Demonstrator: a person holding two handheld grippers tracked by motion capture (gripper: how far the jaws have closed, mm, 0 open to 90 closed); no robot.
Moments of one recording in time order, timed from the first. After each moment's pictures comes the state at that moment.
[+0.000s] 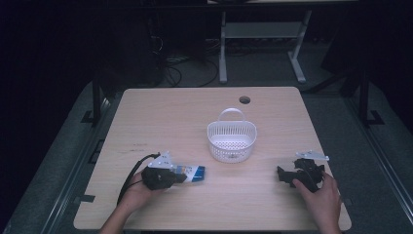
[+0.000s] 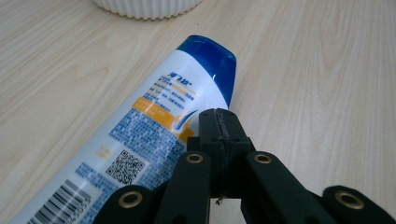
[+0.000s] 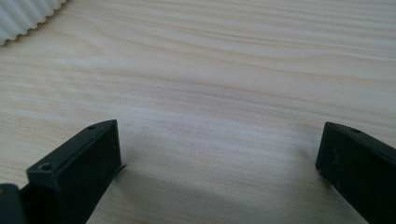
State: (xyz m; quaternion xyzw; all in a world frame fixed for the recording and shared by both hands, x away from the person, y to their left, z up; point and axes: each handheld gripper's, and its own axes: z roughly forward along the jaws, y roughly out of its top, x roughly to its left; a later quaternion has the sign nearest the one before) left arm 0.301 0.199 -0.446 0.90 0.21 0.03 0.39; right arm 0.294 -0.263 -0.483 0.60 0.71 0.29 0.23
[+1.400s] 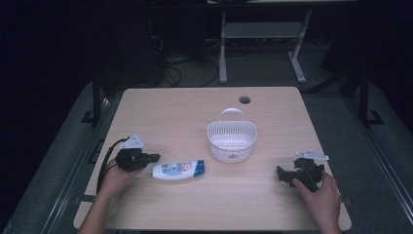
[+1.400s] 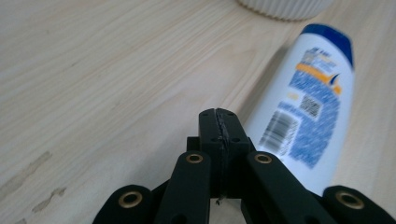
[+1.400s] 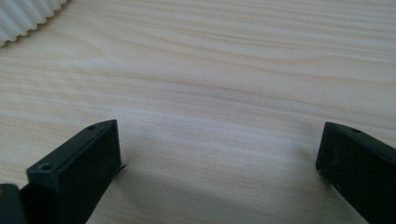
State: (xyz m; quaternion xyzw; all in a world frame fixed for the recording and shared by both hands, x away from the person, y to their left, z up) left arm 0.346 0.283 -0.445 0.86 0.31 0.10 0.40; right arm 0.295 -0.263 -0.484 0.60 0.71 0.30 0.23
